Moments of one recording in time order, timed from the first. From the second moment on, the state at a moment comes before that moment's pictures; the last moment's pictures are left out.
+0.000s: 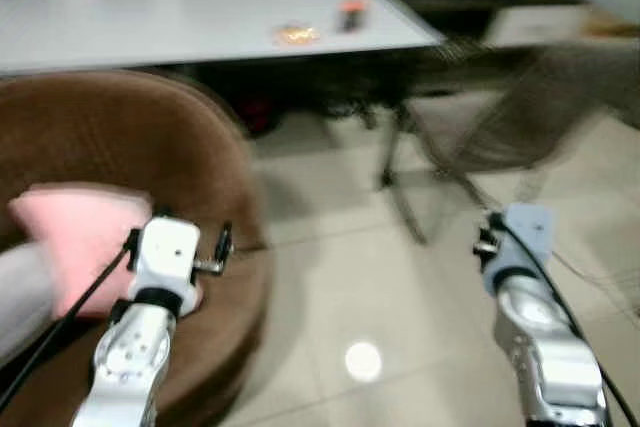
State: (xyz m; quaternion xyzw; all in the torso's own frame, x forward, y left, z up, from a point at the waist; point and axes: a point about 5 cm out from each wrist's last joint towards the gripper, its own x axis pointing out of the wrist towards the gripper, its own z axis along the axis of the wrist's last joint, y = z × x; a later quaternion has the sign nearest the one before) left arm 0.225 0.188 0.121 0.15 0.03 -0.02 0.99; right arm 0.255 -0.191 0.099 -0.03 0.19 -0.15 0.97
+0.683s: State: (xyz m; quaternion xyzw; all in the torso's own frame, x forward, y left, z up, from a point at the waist) left arm 0.225 0.205 0.122 0.16 0.03 0.02 0.99; right arm 0.263 -0.164 0.106 -0.02 0.20 -0.08 0.98
